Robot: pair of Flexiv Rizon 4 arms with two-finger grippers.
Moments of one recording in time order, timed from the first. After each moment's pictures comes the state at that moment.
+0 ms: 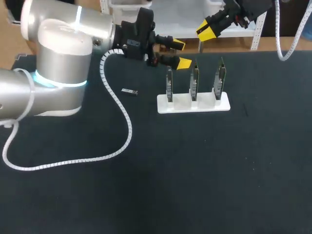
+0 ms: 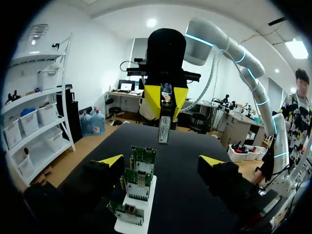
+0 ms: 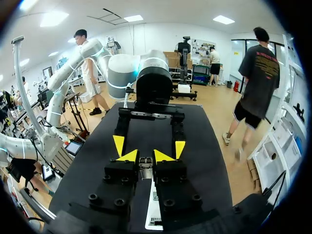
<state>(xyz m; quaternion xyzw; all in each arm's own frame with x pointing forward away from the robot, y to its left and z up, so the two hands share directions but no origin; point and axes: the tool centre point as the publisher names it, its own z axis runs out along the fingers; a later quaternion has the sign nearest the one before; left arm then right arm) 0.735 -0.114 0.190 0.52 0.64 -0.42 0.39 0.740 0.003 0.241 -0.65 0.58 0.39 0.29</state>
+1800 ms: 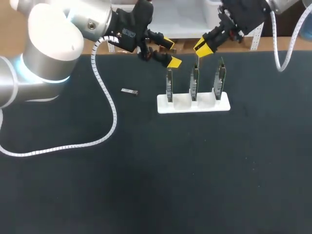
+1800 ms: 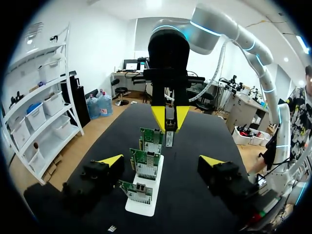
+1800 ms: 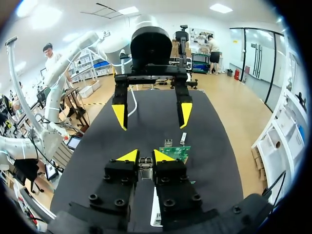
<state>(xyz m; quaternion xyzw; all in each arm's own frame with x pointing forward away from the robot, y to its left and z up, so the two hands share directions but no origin) 0.739 -0.087 0.190 0.55 0.68 -0.34 0.34 0.735 0.003 0.193 -0.65 0.61 0.37 0.25</state>
